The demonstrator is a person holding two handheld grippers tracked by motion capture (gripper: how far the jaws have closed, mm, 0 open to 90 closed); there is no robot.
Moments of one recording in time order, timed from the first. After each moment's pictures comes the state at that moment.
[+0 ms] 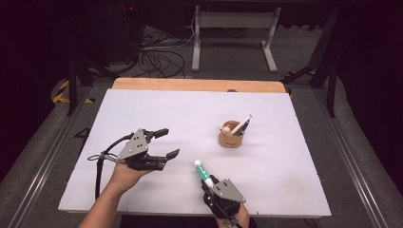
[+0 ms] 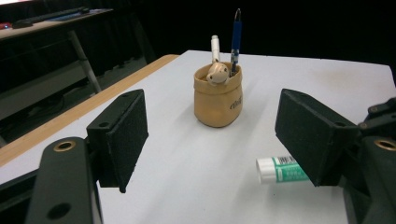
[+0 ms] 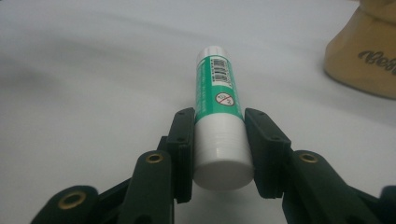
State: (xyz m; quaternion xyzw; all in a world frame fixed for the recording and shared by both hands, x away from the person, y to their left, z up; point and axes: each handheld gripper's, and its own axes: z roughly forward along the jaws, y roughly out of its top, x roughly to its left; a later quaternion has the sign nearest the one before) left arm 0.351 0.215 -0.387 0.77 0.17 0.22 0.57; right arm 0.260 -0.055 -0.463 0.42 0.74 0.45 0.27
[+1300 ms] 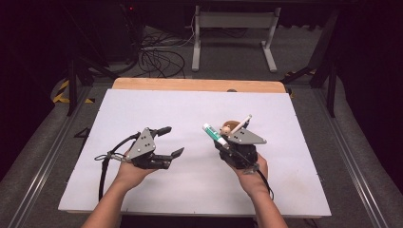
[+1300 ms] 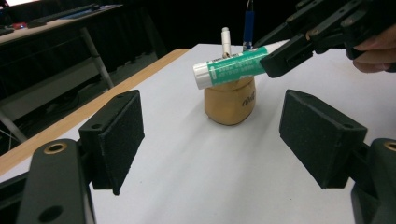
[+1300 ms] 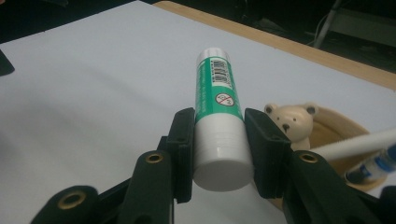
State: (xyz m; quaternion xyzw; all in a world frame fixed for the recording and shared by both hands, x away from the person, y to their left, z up) left arm 0.357 0.201 -0.389 0.78 0.18 0.25 0.55; right arm 0.361 -0.097 -0.382 0.37 0.77 0.46 0.24
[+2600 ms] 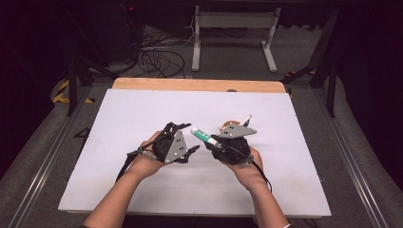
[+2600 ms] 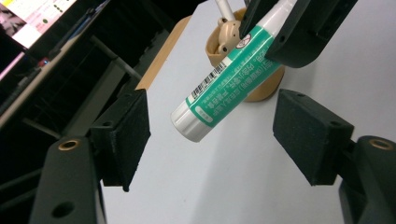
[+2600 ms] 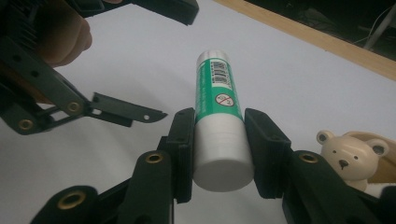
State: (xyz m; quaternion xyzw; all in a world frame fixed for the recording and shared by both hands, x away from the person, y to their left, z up) left arm 0.374 0.141 -0.388 0.84 0.05 0.38 0.39; right arm 0.372 -0.081 -0.372 0.31 0.82 0.45 0.19
